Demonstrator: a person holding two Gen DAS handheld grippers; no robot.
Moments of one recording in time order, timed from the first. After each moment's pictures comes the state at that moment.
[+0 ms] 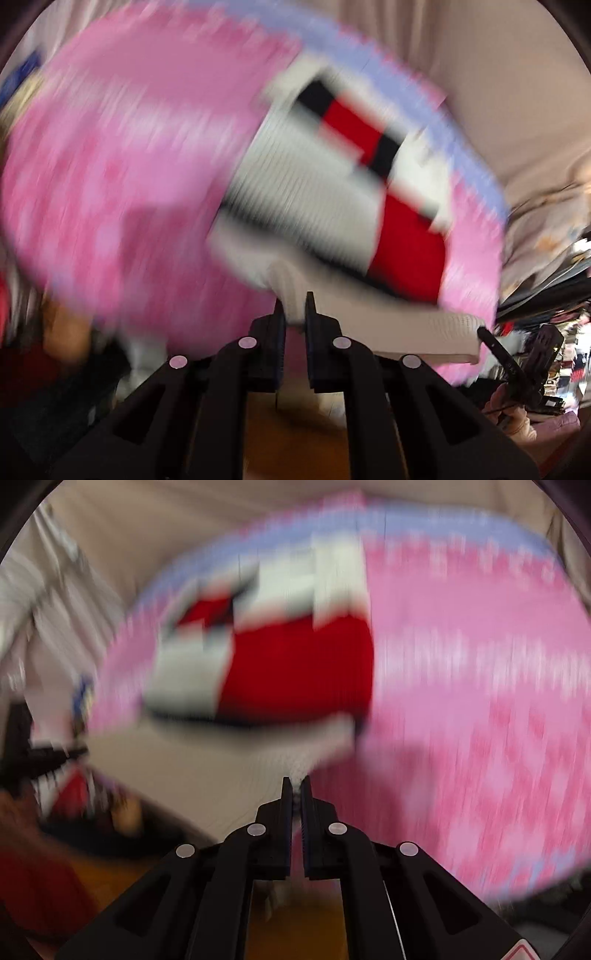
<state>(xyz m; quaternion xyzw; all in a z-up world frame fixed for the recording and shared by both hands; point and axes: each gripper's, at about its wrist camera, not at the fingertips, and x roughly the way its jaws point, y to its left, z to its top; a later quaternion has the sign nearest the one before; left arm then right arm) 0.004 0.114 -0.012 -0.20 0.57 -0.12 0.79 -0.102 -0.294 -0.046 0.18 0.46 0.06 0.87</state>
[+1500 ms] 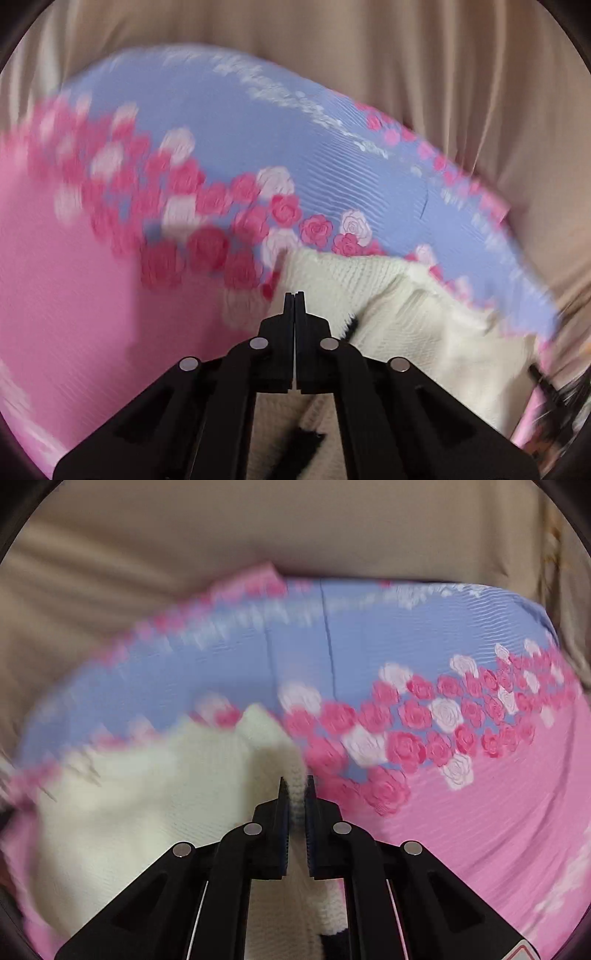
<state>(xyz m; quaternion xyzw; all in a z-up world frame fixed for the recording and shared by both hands) 0.322 0.092 -0.092 -0.20 0.48 -0.05 0.85 0.165 -0.344 -0.087 0.22 0.37 -0.12 0.90</state>
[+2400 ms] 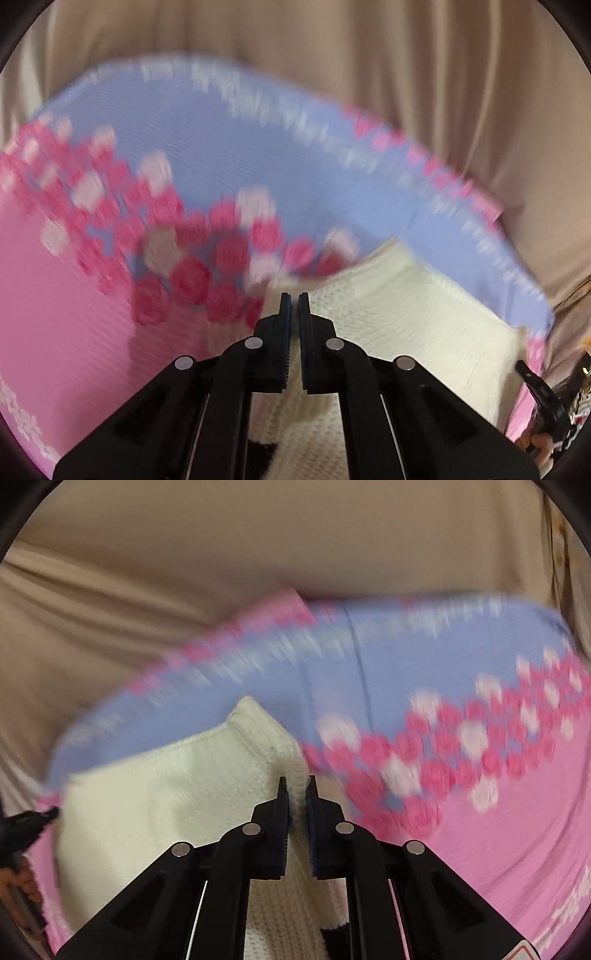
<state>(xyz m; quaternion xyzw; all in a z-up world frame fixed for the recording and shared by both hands) 0.357 0.075 -0.092 -0.15 0.51 -0.07 0.85 0.207 -0.345 -0.125 0.20 0.46 -0.12 0.86</state>
